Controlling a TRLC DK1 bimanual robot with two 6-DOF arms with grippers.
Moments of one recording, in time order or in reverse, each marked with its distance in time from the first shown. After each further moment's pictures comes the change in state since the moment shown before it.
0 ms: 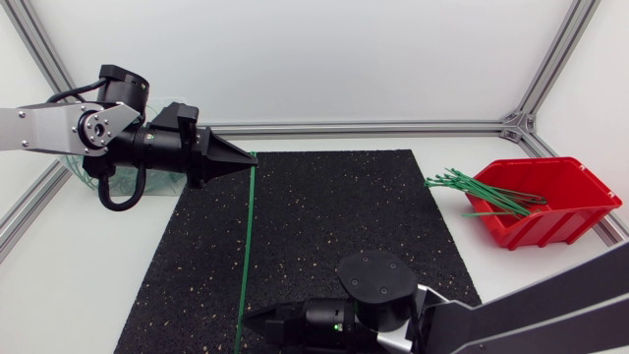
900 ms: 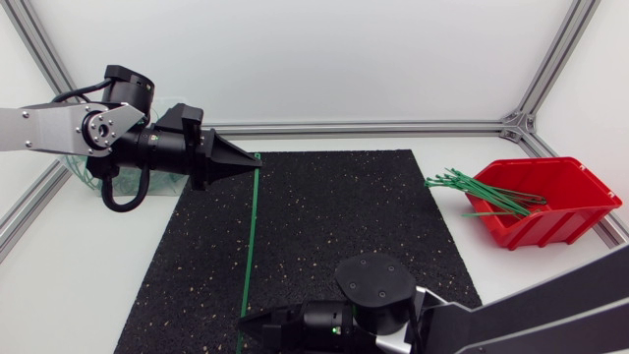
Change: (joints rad) left arm -0.021 0.000 0.000 -0.008 0.000 0.000; right arm 0.015 0.000 0.003 0.000 0.000 0.000
